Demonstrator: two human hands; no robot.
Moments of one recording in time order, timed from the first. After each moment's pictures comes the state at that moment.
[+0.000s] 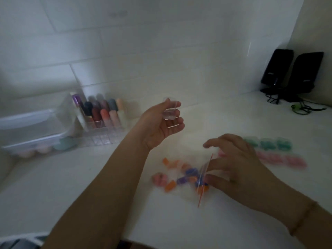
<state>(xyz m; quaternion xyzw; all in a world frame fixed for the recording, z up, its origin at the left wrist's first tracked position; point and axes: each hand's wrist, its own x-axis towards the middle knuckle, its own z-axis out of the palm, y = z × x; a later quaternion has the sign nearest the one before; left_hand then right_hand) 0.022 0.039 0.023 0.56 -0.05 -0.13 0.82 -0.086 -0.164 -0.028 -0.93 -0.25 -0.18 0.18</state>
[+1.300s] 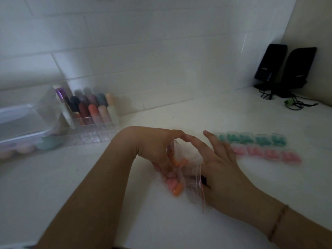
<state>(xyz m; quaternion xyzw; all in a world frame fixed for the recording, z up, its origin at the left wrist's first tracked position) 0.006 0.050 0.021 0.90 -0.27 -0.29 0.20 -0.082 -0.131 -0.048 -0.97 -0.21 -0.09 0.10</state>
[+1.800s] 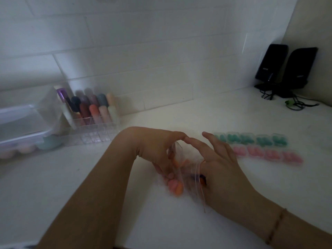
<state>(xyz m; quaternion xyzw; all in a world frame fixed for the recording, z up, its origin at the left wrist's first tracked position) 0.009 0.050 0.019 0.89 -0.28 -0.29 0.20 -0.083 -0.128 -0.054 -0.96 -0.19 -0.14 0.13</state>
